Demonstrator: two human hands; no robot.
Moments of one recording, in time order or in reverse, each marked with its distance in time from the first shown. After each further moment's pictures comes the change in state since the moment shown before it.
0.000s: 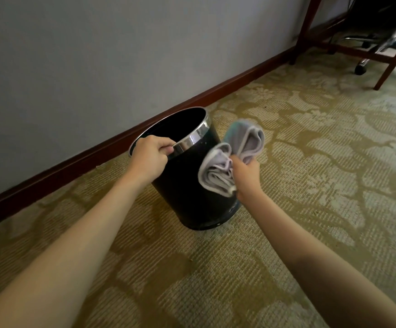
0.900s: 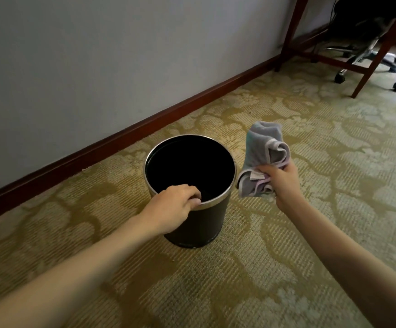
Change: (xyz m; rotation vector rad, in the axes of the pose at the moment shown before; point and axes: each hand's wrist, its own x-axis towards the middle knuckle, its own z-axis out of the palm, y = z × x) left_hand -0.069 0.039 0.056 0.189 -0.390 0.287; right_hand 0.019 -0.031 -0.126 0.005 -0.020 -0.129
